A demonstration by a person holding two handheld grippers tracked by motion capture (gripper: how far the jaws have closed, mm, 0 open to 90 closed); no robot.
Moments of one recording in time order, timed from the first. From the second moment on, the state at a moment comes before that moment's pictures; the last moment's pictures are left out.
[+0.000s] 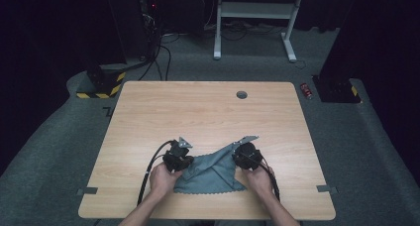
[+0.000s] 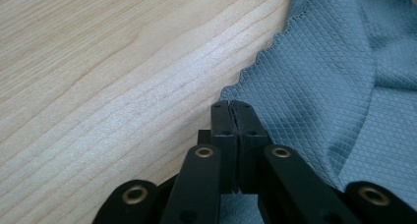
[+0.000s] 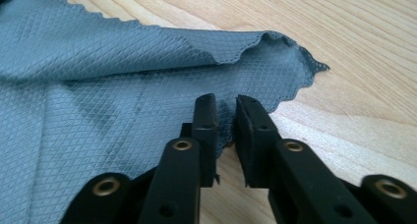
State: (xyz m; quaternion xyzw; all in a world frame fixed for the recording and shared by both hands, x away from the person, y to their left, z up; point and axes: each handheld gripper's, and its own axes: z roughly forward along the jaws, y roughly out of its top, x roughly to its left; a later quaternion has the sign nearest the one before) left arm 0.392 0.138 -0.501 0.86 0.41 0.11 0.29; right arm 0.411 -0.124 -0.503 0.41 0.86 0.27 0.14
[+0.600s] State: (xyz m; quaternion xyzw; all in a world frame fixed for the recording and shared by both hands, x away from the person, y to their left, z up) left arm 0.399 0.160 -0.479 0.83 0.44 0.13 0.33; right arm 0.412 -0.124 -0.496 0.40 0.86 0.27 0.14
